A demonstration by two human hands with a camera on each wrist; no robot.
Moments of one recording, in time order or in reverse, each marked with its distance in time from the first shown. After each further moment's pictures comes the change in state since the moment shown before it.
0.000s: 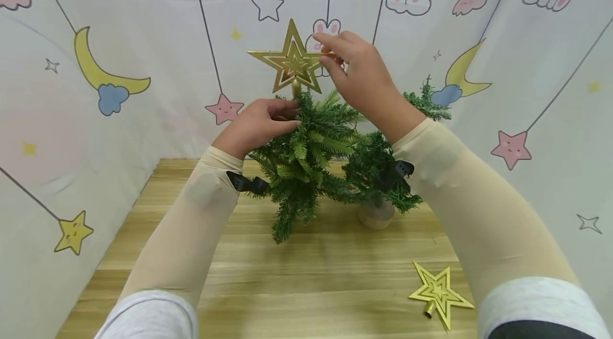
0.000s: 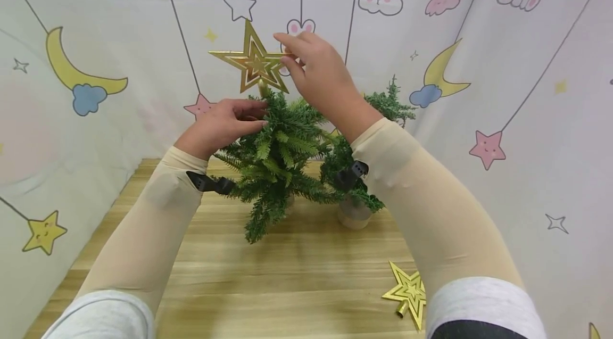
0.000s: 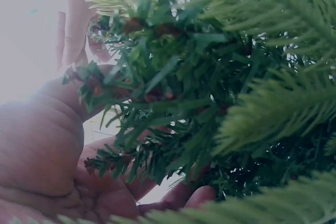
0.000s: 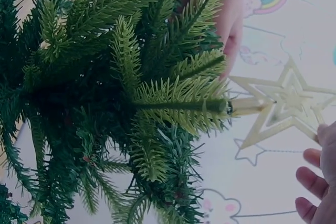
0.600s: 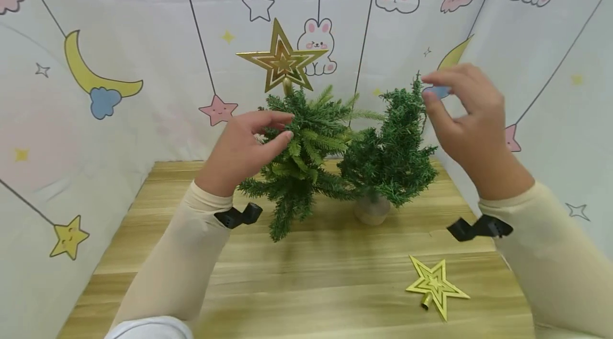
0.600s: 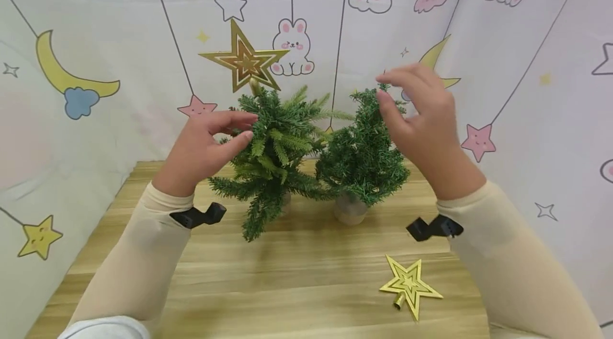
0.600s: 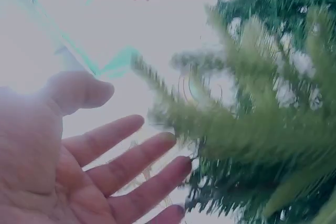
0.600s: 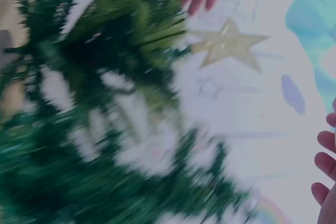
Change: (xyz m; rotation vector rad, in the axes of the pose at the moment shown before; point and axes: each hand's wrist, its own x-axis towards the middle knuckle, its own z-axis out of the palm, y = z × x) left_hand -0.062 0.028 0.026 0.130 0.328 0.306; right_hand -0.127 0.021 -0.081 0.015 0.492 -0.116
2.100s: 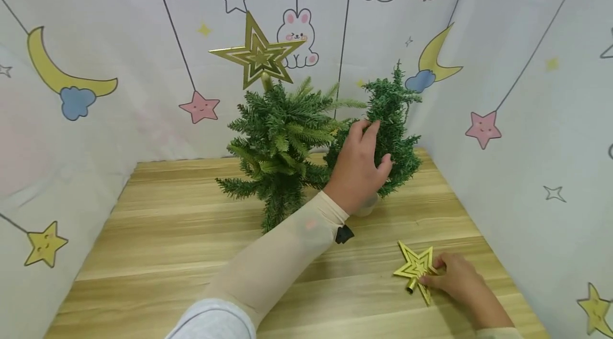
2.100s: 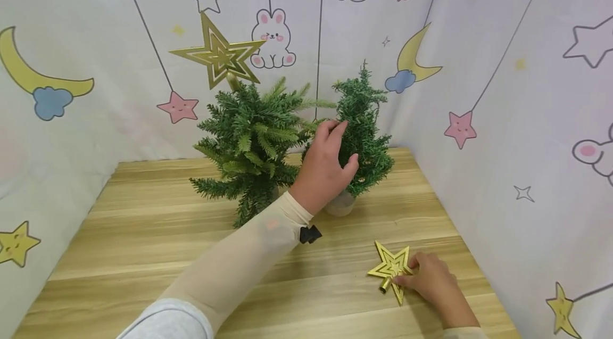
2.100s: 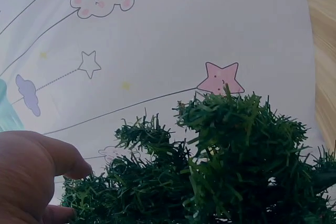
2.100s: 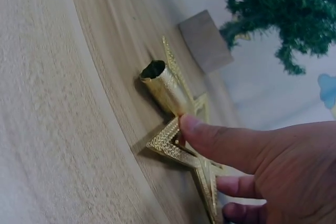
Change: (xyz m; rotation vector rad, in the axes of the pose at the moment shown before) left_hand 0.039 0.072 0.214 0.079 0.084 0.130; right_hand -0.346 0.040 -0.088 -0.318 -1.068 1.116
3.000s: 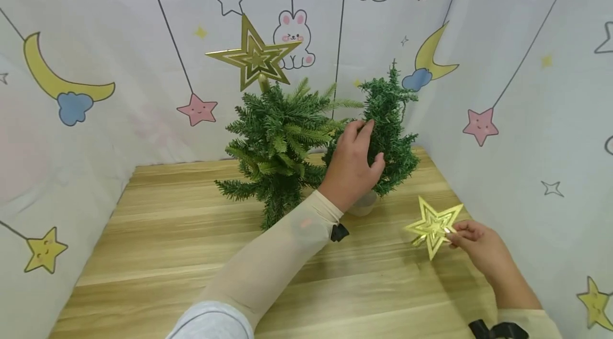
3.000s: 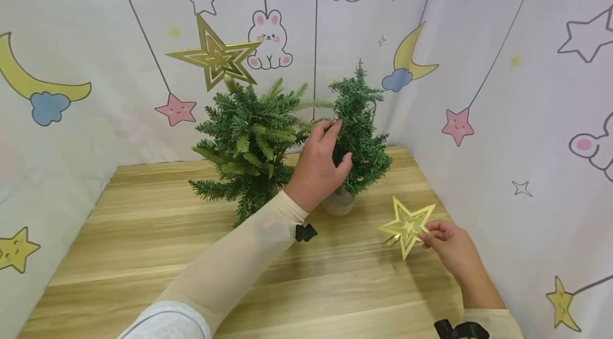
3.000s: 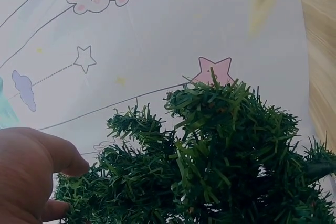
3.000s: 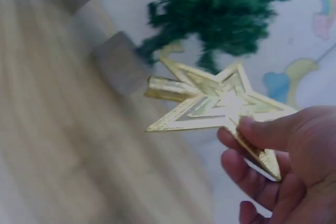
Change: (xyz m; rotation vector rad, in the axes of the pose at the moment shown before) left_hand -0.002 -0.008 -0.004 0.000 -0.034 -0.034; right_hand 0.000 -0.004 -0.063 0.562 0.146 -0.062
